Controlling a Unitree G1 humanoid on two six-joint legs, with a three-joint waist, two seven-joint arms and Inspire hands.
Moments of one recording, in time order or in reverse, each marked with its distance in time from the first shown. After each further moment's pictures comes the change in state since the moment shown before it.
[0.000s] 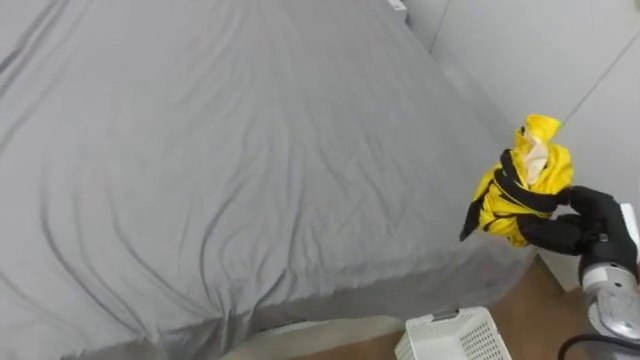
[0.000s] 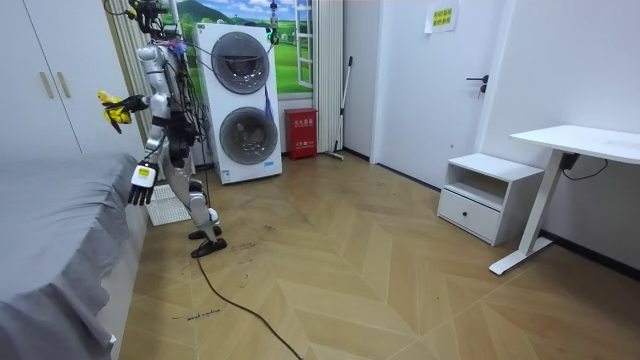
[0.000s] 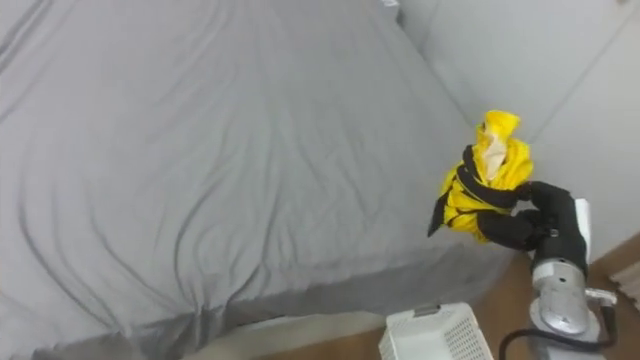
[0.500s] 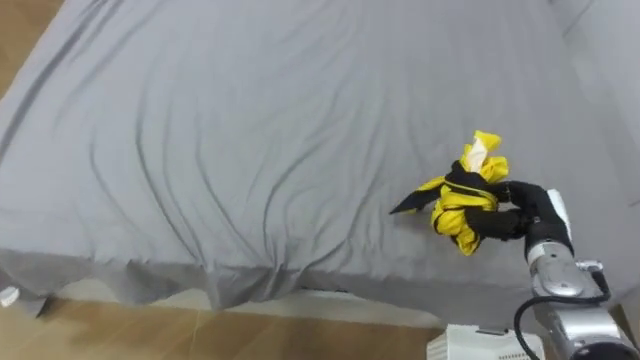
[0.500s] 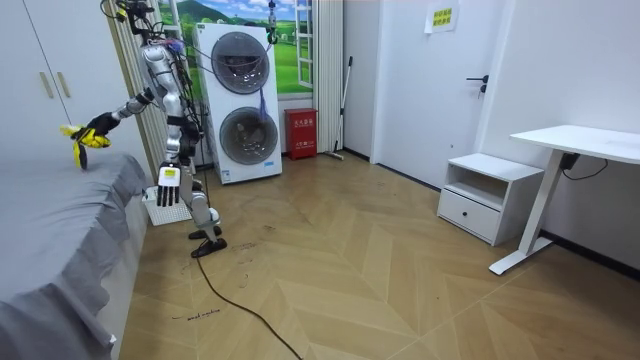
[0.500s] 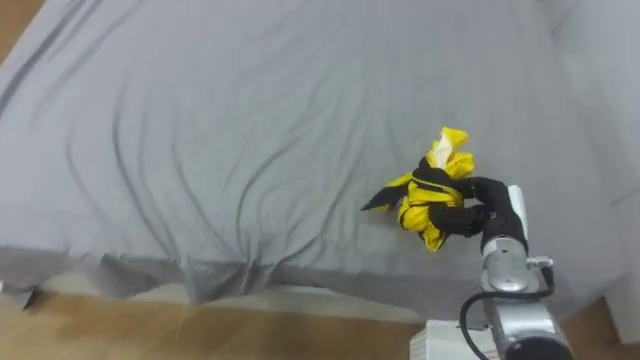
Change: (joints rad) left arm -0.039 0.010 -0.056 0.048 -0.090 -0.031 0.000; right arm -0.220 -0.005 0.186 0.262 -0.046 -0.030 0.017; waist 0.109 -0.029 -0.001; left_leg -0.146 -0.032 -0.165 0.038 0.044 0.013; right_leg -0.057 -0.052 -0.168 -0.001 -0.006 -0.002
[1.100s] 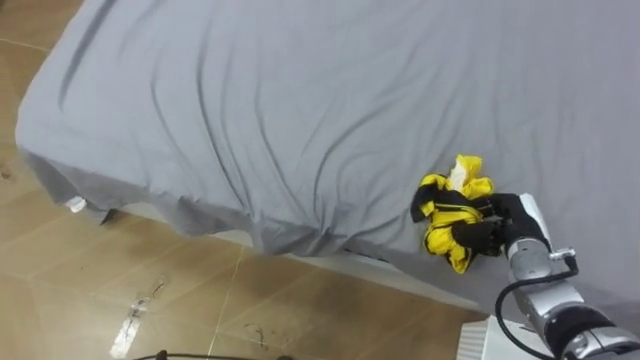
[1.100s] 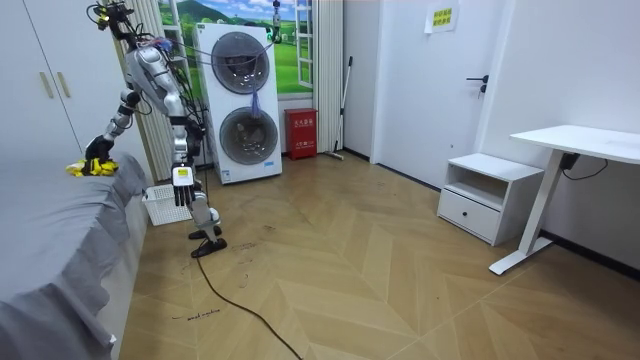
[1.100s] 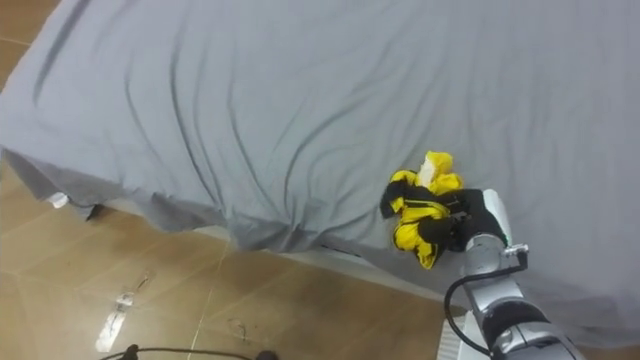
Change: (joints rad) left arm -0.103 -0.009 -0.116 0.034 -0.070 0.001 0.000; right arm -0.319 0.039 0.257 0.554 -0.061 0.000 -0.029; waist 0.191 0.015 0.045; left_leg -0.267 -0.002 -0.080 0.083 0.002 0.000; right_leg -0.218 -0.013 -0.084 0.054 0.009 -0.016
